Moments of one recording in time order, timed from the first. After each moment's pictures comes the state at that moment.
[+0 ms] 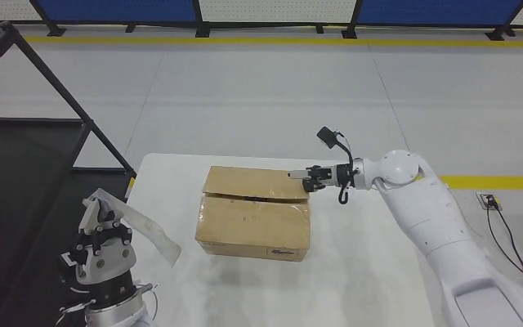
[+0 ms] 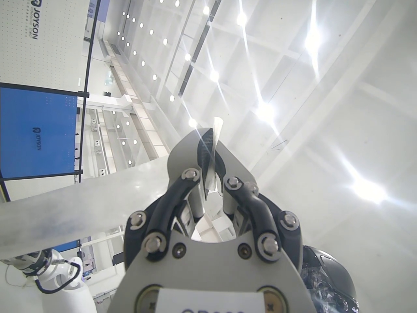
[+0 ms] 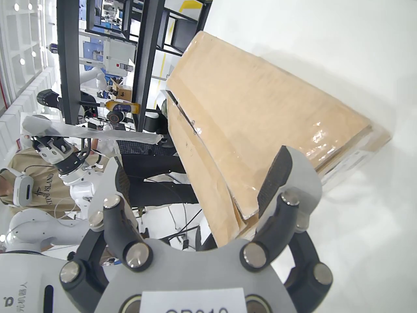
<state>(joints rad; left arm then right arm) 1.60 -1.52 -1.55 -2.26 -0.50 -0.40 0.07 -0.19 -1.30 0.89 -0.63 0.17 -0.35 1.22</state>
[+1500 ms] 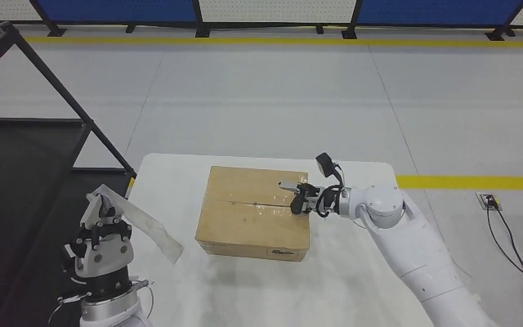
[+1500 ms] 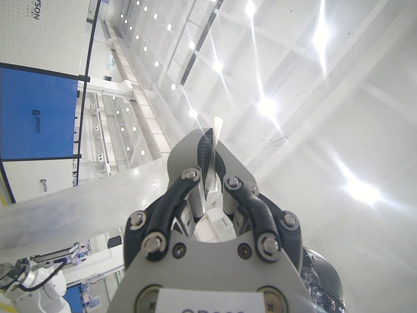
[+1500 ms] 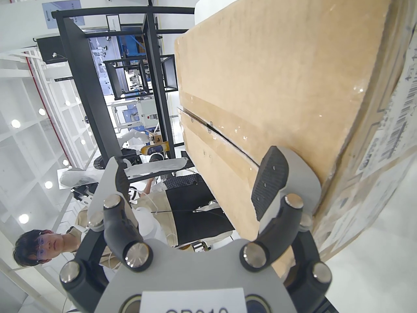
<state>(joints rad) 1.57 -1.50 -1.61 -2.23 -0.61 -0.35 -0.04 -0.51 -1.25 1.00 -1.02 0.23 0.06 0.96</state>
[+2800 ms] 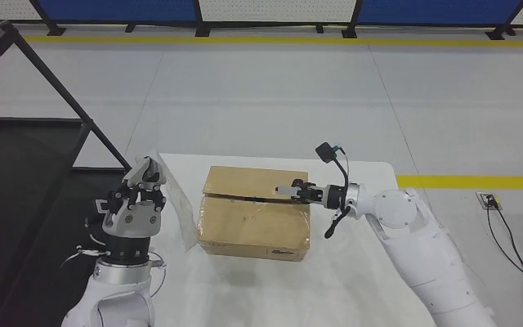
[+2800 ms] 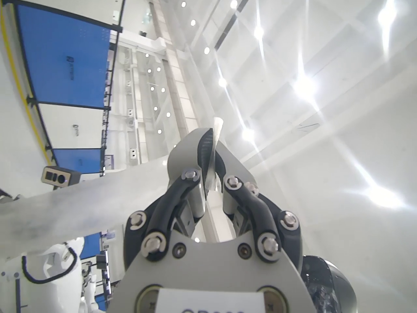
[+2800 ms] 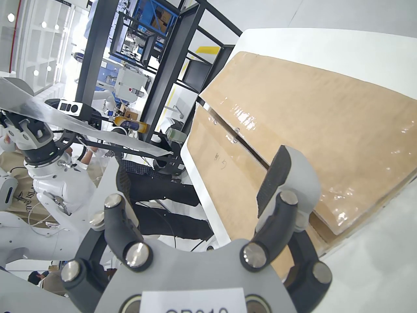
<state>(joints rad) 1.37 -1.48 -1.56 -2.28 -0.60 0.09 -0.04 -0.59 -1.21 1.09 -1.27 -0.01 -0.27 0.93</state>
